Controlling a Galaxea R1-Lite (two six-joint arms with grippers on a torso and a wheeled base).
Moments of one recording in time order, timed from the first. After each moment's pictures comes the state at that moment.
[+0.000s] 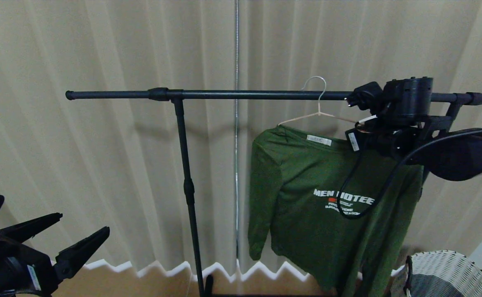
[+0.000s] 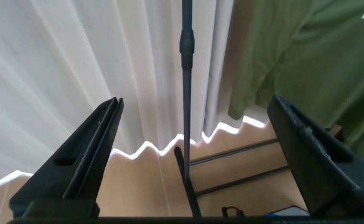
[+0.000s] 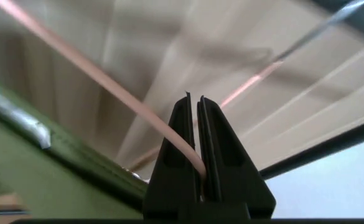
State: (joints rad) left arm -0.16 1.01 -0.25 -0.49 -0.10 0.07; right arm 0.30 1.88 -1.25 -0.31 -0.53 -0.25
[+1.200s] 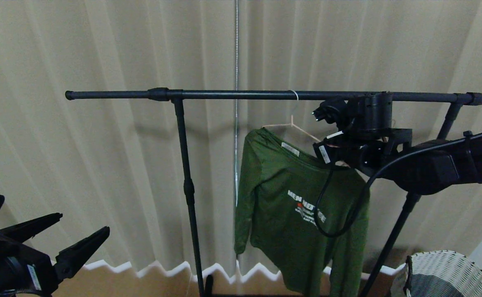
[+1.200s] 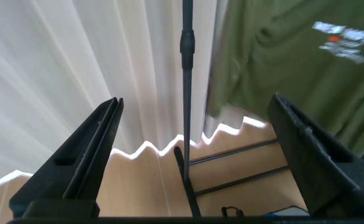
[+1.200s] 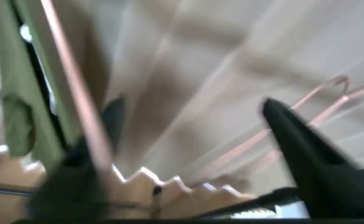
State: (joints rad) left arm -0.16 1.01 -0.25 -0.49 -0.10 0.07; right arm 0.44 1.93 -1.23 -0.35 -0.53 -0.24
